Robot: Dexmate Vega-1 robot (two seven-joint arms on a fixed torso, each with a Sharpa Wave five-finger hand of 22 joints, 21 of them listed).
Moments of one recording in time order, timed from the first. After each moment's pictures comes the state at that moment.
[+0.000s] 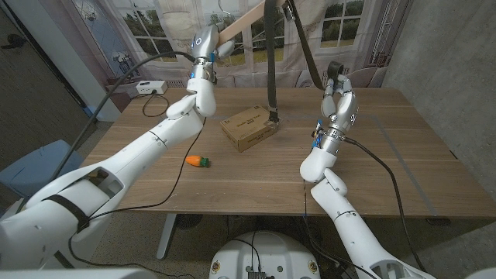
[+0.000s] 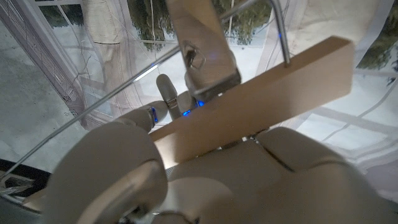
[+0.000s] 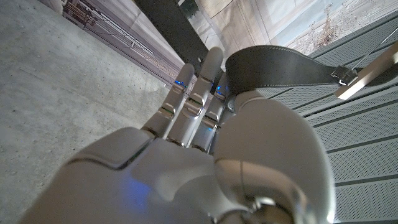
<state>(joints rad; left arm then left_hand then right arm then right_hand) 0.44 0.55 0.68 -1.59 0.37 0.25 0.66 0.65 0.06 0.75 0.15 0.50 0.73 0.00 0.85 0.54 0.90 -0.17 1.57 1.24 1.39 -0.20 1.11 1.17 0.78 -0.09 1.56 0.42 -0.99 0.01 -0.17 -1.45 -0.79 0.35 -1.11 1.04 0.16 0.32 0.03 0.33 0.56 -0.11 0.81 0.34 0.74 -0.16 0.71 0.57 1.00 -0.16 0.41 1.20 0.41 -0.04 0.93 0.19</state>
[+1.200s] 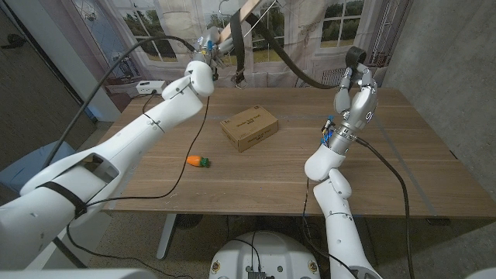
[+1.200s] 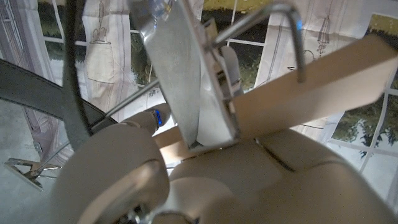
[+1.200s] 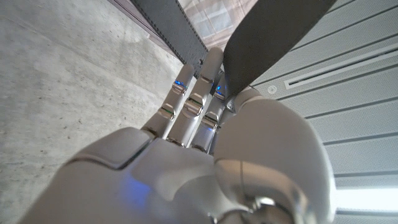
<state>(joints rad) 0.32 0.59 0.75 -1.71 0.25 0.56 0.37 0.64 0.09 0.74 0.15 0.46 0.72 0.01 0.84 0.52 0.91 -0.17 1.57 1.24 1.38 -0.20 1.13 1.18 0.79 -0.09 1.56 0.43 -1.02 0.34 0.18 -1.55 -1.23 0.65 -1.12 1.04 0.16 0.32 0.03 0.33 0.56 -0.11 0.82 0.34 0.74 -0.16 0.71 0.57 1.01 -0.16 0.40 1.20 0.40 -0.04 0.94 0.19</state>
